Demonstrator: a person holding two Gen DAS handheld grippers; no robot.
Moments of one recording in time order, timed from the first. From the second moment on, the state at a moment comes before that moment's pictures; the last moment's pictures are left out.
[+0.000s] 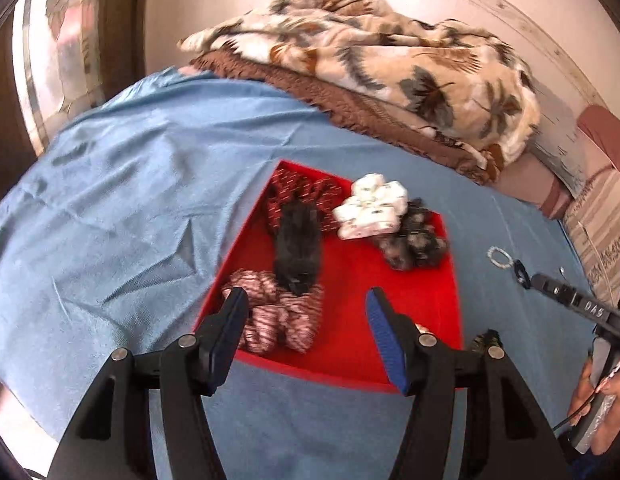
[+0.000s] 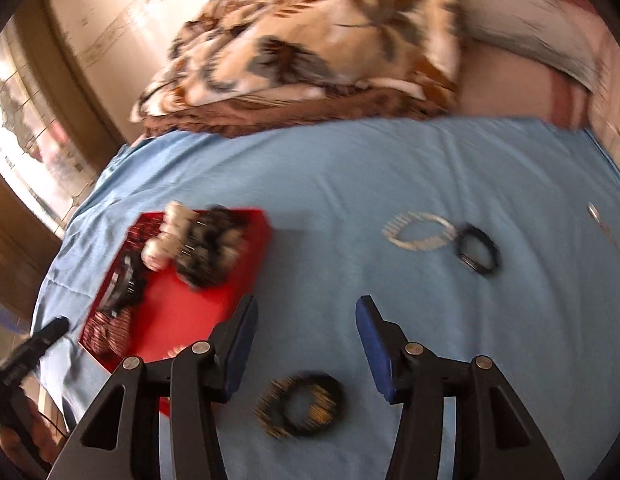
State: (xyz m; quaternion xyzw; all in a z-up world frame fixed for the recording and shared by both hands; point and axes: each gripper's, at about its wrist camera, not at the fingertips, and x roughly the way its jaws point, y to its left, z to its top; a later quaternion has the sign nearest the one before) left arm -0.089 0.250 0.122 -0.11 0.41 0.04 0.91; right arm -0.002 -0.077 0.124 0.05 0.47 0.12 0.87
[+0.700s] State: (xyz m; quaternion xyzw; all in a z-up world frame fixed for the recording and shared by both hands) left arm -0.079 0.097 0.111 0.00 0.46 -0.06 0.89; right arm -0.041 -0.136 0.073 0.10 0.50 0.18 0.84
